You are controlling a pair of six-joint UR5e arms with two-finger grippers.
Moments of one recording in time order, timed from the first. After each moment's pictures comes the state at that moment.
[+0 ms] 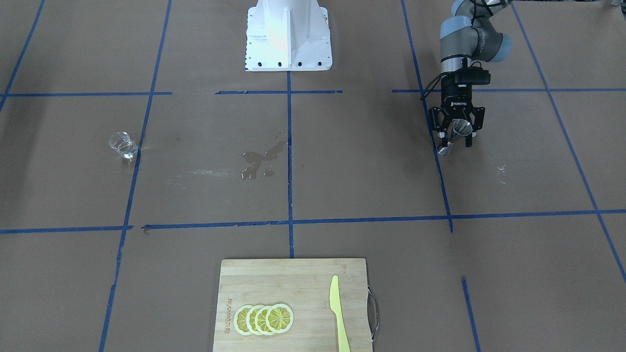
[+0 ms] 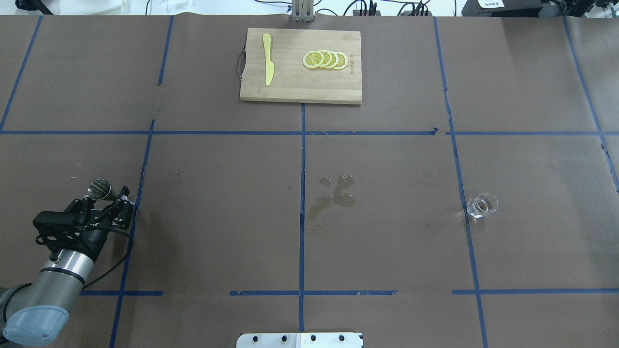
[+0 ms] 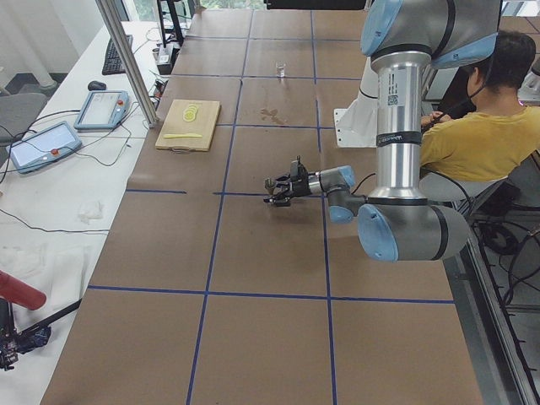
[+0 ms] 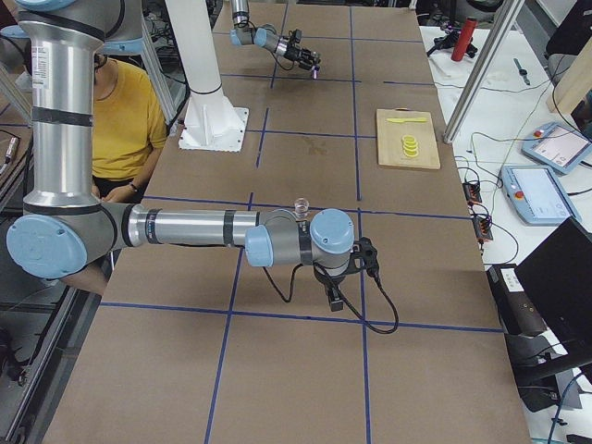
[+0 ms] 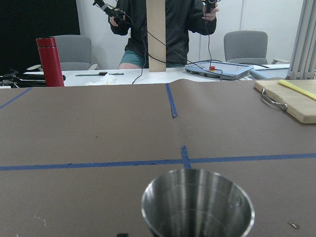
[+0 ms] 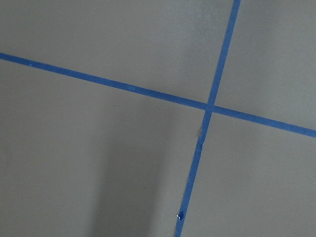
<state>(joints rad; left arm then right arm) -0.15 -1.46 -1.65 -2.62 -0.52 -1.29 1.54 -1.65 1.67 -1.45 2.42 -0.12</state>
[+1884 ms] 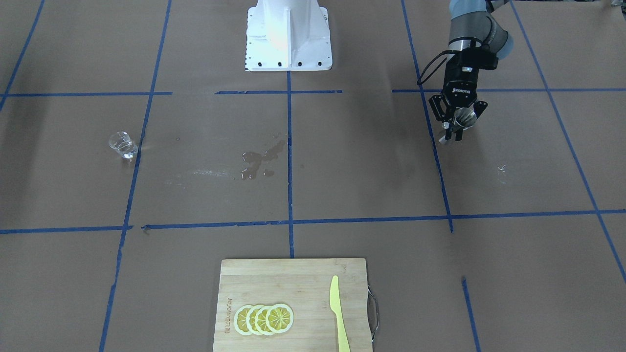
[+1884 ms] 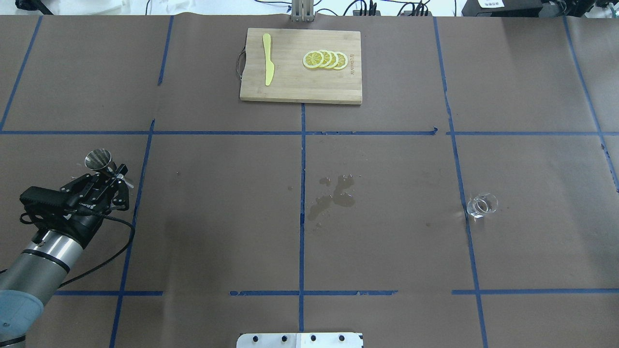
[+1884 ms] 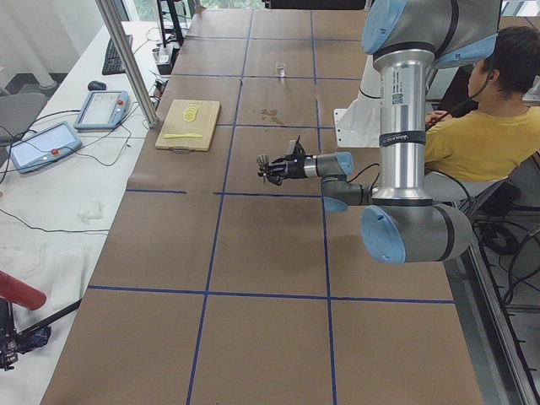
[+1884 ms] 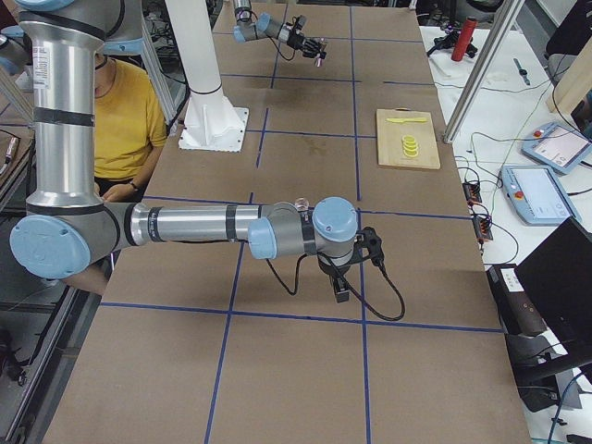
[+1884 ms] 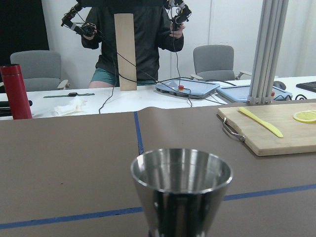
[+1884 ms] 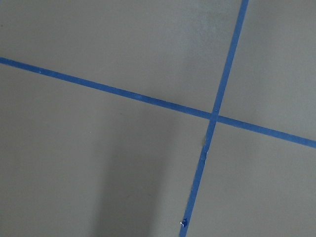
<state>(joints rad) -0.23 -1.49 -1.76 -2.85 -0.63 -0.92 1.54 -1.64 1.71 -1.44 2.42 -0.09</state>
